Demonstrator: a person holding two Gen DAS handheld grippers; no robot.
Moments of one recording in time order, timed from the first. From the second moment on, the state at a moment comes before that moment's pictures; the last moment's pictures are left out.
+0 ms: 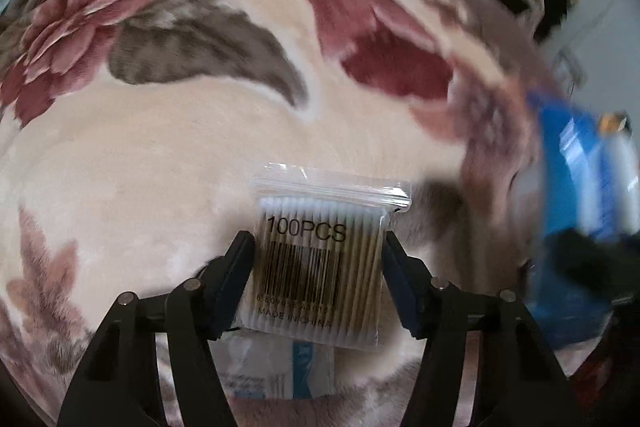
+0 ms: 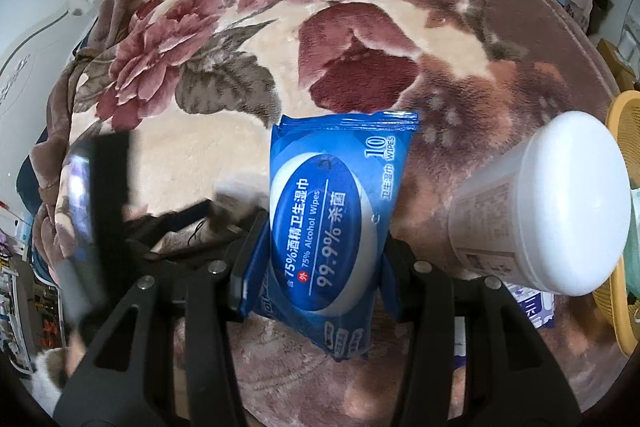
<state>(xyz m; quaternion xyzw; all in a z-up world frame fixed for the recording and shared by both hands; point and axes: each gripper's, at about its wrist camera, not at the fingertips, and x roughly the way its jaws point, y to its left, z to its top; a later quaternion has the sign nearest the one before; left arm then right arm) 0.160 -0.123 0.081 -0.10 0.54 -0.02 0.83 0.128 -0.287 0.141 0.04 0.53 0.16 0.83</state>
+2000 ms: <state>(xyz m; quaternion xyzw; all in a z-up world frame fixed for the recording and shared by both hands) 0.139 -0.200 0.221 -0.13 0.46 -0.08 0.88 0.101 -0.386 0.214 0.08 0.46 0.13 0.88</state>
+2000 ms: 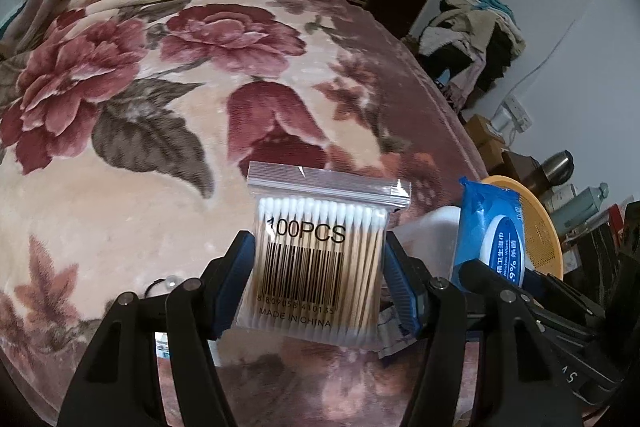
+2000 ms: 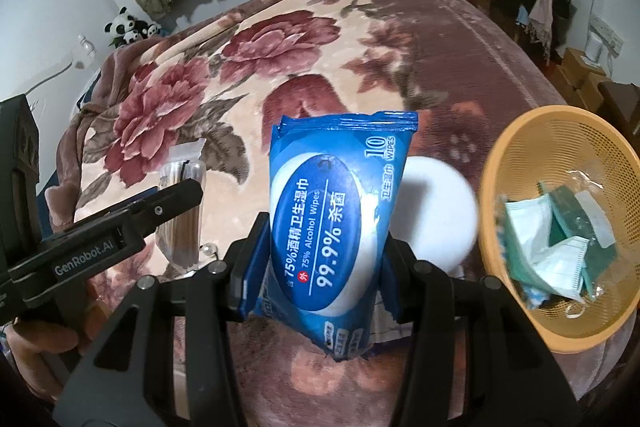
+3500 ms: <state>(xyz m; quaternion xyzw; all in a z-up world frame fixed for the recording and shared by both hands) 0.160 -0.475 0.230 -0.02 0.46 -0.30 0.83 0.076 -0.631 0.206 0.23 0.41 -0.12 0.88</state>
